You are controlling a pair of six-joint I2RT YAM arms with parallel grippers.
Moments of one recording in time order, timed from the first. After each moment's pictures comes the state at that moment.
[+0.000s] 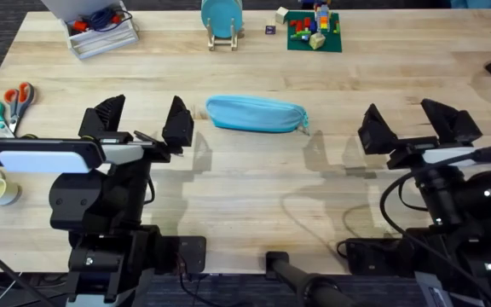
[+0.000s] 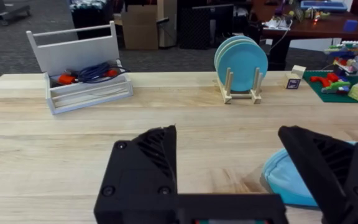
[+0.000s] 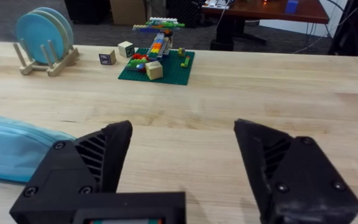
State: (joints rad) left arm 0.00 0.00 0.01 -0.02 0.01 -0.01; right arm 0.00 0.00 0.01 -0.09 -0.05 -0.01
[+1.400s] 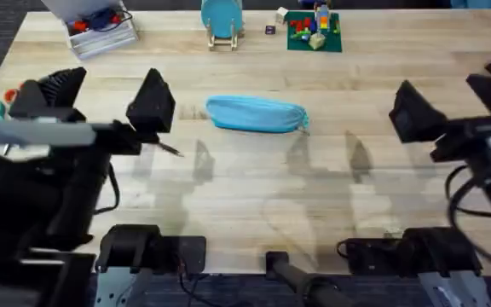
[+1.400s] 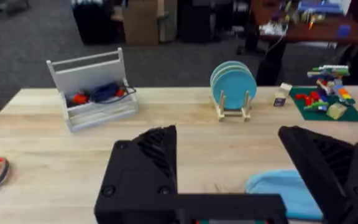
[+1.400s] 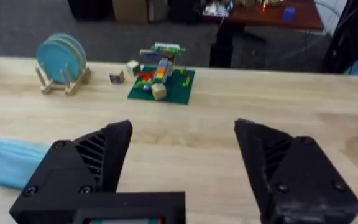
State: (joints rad) left arm 0.00 0.17 0.46 -0.35 0.01 -0.01; right arm 0.00 0.16 0.41 -0.36 -0.05 -0.01
